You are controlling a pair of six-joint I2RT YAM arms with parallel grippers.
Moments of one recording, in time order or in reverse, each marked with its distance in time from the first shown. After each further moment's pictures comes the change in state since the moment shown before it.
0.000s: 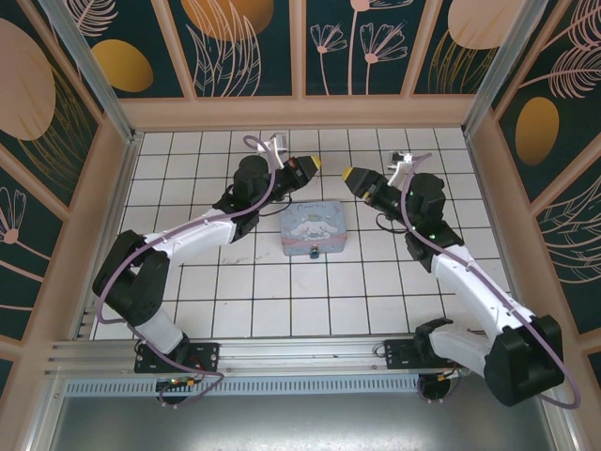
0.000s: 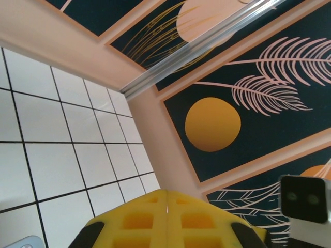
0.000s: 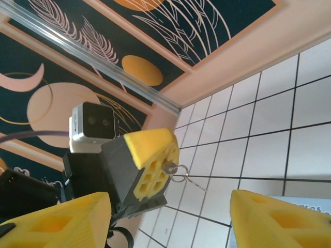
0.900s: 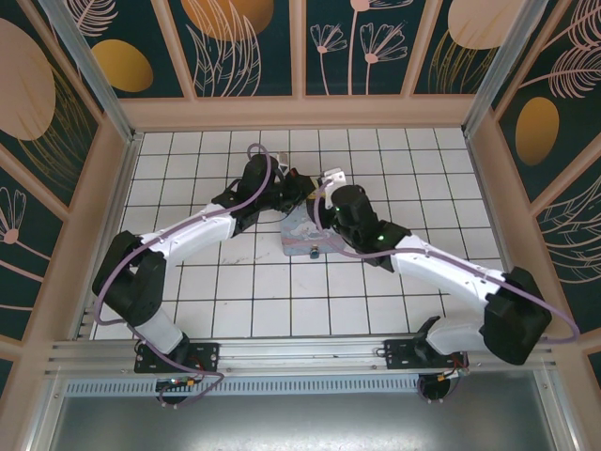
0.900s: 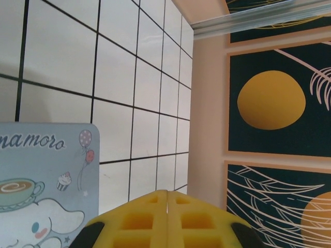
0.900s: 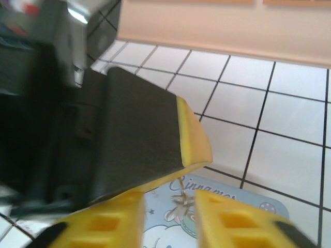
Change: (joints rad) left arm 0.000 0.000 0.086 -0.483 0.056 -0.222; right arm 0.470 0.180 0.169 -0.321 0.698 -0.668
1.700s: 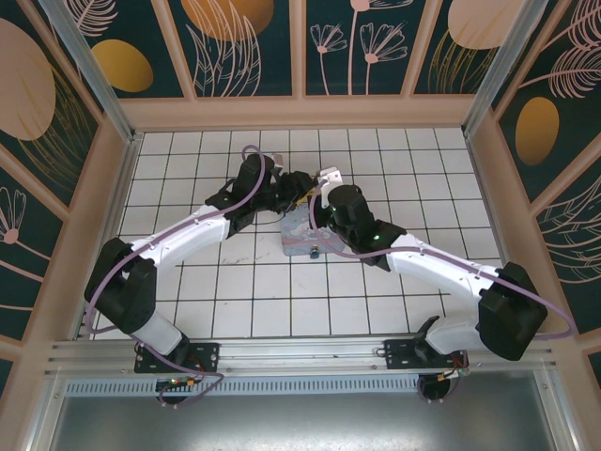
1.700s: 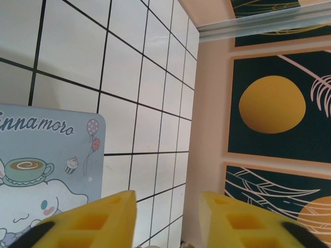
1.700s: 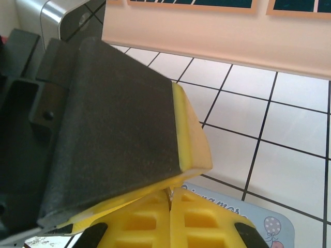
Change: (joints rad) left arm 0.006 -0.054 -0.008 -0.079 -0.007 -0.046; right arm 0.014 0.066 0.008 0.056 0.024 -0.036
